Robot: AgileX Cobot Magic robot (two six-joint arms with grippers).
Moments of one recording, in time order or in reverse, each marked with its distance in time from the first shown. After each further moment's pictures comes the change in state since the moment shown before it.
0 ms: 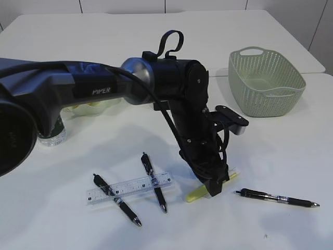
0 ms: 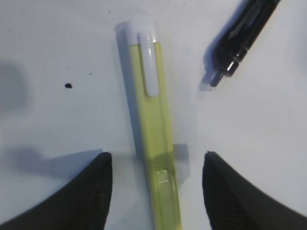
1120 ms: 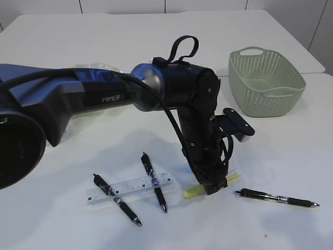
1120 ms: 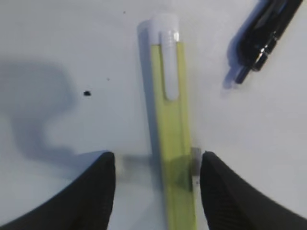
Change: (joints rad) left arm -0.035 0.021 -0.017 0.135 -0.019 0.004; right arm 0.000 0.000 0.000 -0.030 -0.005 0.002
